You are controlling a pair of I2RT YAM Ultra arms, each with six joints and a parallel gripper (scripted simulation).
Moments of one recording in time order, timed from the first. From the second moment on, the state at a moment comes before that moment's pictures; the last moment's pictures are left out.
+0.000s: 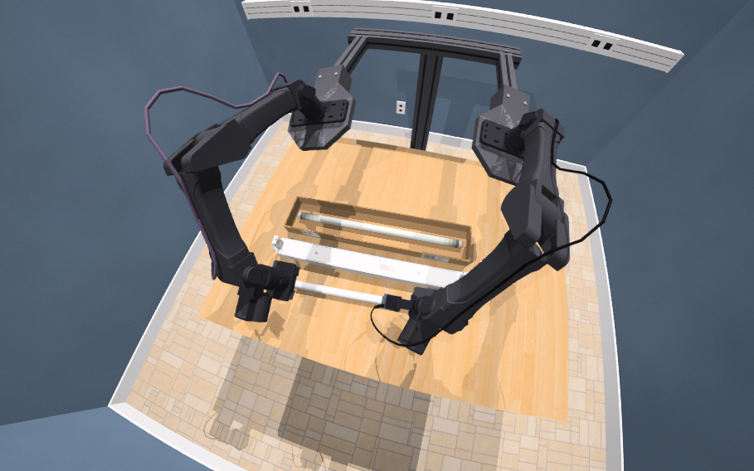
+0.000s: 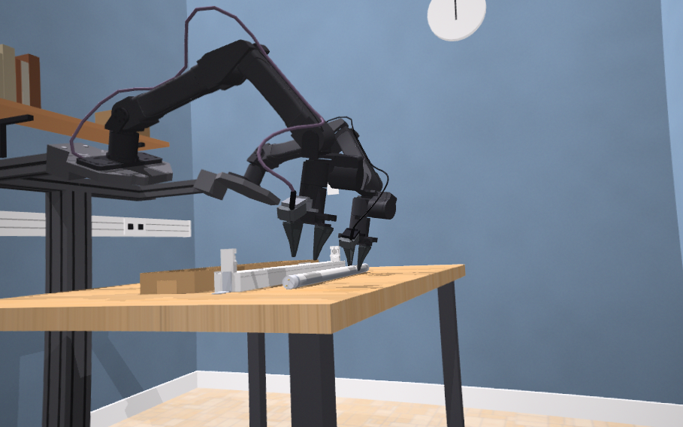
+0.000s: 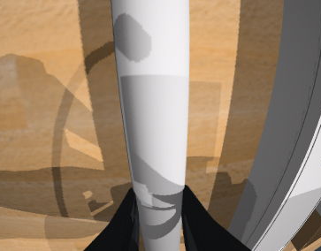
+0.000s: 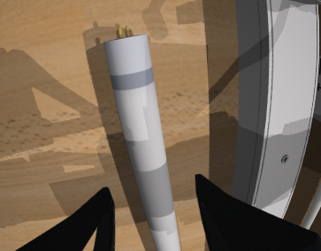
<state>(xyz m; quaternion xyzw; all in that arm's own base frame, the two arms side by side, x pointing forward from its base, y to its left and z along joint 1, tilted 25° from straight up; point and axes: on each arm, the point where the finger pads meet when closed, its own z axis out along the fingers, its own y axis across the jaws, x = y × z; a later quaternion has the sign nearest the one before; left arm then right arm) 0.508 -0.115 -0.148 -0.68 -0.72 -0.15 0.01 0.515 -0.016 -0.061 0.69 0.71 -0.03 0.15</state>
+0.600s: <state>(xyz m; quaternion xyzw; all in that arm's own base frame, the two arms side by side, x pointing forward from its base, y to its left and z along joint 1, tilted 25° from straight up) 0.508 -0.115 -0.148 -0.68 -0.72 -0.15 0.01 0.516 -0.021 -0.082 0.69 0.71 -0.03 0.15</state>
